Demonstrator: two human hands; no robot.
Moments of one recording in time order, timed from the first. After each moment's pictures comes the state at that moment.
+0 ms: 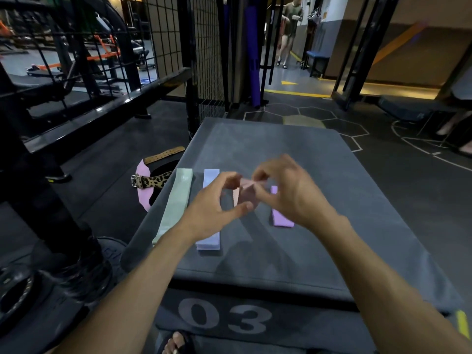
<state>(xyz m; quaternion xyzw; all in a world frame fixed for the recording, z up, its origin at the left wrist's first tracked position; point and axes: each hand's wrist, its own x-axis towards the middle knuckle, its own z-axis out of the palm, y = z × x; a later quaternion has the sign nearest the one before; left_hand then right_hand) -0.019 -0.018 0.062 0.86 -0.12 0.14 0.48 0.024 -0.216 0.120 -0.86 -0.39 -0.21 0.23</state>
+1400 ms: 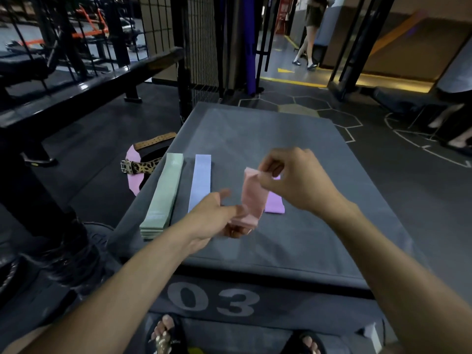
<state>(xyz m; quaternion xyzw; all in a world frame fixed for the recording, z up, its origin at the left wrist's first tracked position) -0.047 -0.063 0.062 0.66 0.11 -0.11 0.74 0.014 -0.238 0.132 -0.91 -0.28 -0.13 0.28</state>
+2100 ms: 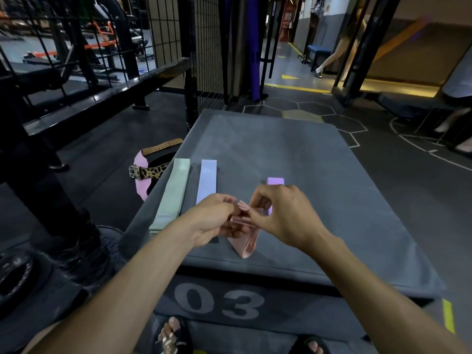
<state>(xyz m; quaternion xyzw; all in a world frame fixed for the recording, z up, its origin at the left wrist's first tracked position) -0.051 -0.054 0.079 0.68 0.11 -0.16 0.71 -0.022 -0.228 0.090 -0.92 -0.29 -0.10 0.24</state>
